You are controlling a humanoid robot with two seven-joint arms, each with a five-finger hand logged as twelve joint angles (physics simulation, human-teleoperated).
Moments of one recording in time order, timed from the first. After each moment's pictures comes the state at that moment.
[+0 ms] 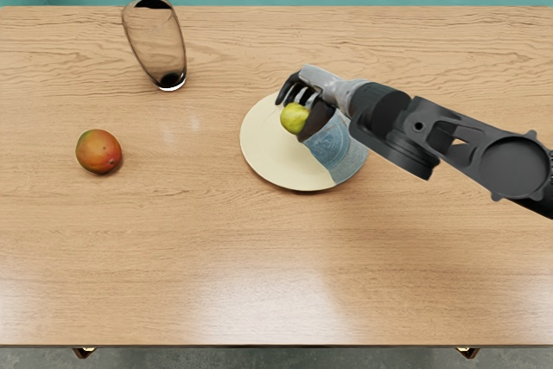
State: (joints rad) left arm -0.02 0.00 -0.20 -0.14 0.08 -0.32 0.00; right arm 1.06 -0.30 0.41 1.35 -1.08 -0.07 -0.61
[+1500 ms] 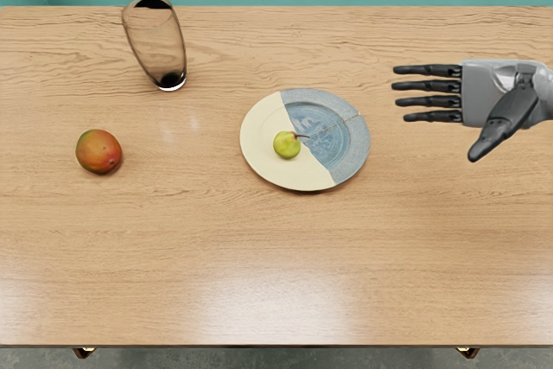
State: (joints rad) left arm -0.02 0.00 -0.20 -0.14 0.08 -0.32 0.00; right arm 0.82 -1.03 0.75 1.42 0.20 0.61 -0.61
